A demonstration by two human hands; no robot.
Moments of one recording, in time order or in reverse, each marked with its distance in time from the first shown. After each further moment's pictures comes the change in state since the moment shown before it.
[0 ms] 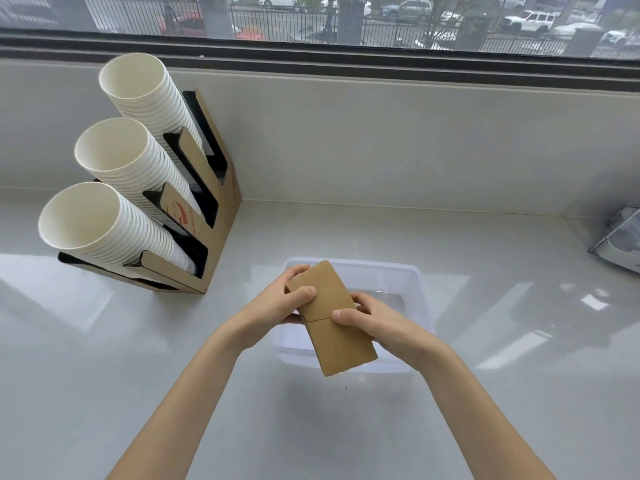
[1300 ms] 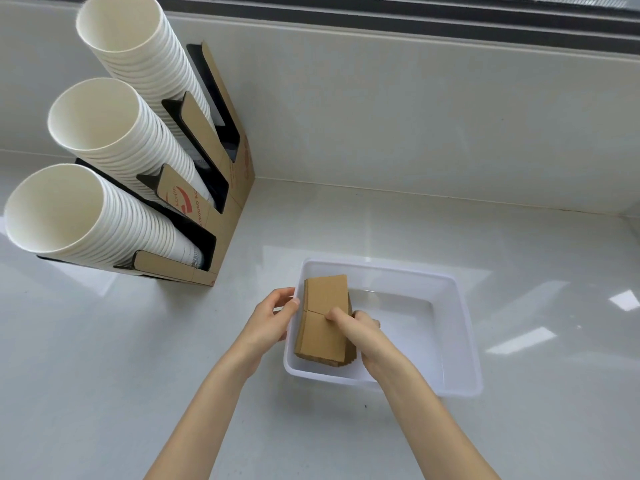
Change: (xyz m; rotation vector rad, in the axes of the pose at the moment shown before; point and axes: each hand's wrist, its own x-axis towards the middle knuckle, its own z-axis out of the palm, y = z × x) left_hand 0.028 -0.062 -0.031 0.014 0.384 -0.263; right_hand 0.111 0.037 0.040 0.120 0.216 0.390
